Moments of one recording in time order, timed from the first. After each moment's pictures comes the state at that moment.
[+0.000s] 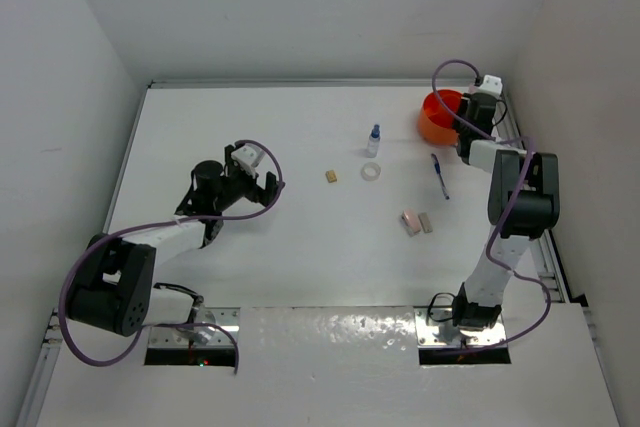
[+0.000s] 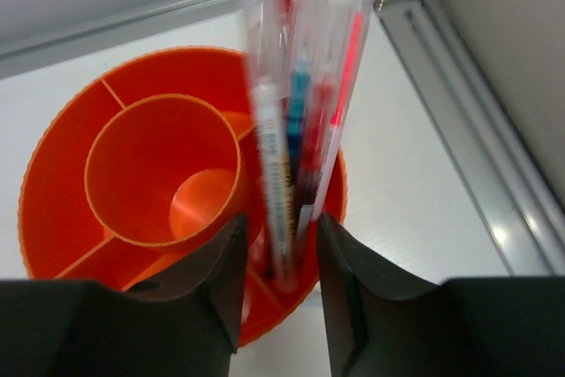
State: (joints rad) left arm -0.25 1.31 0.45 0.58 0.38 0.12; right arm -0.13 1.95 1.12 0.46 0.19 0.10
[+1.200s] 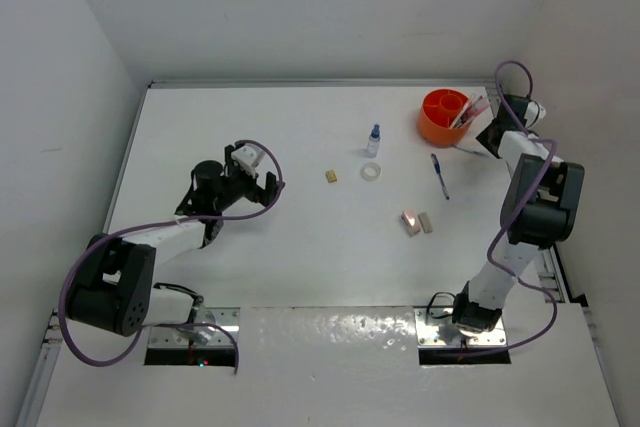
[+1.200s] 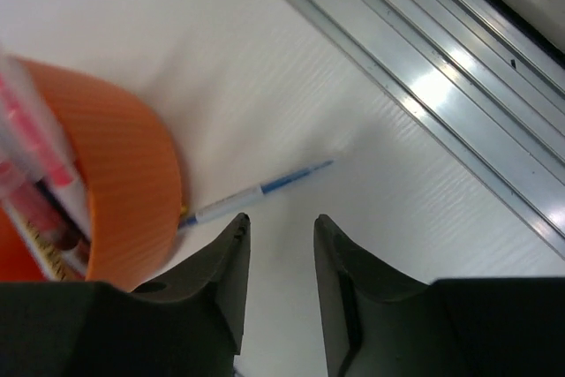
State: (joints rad) left arm -0.25 1.31 0.45 0.58 0.39 0.12; right arm -0.29 1.88 1.22 -0.12 0.21 0.49
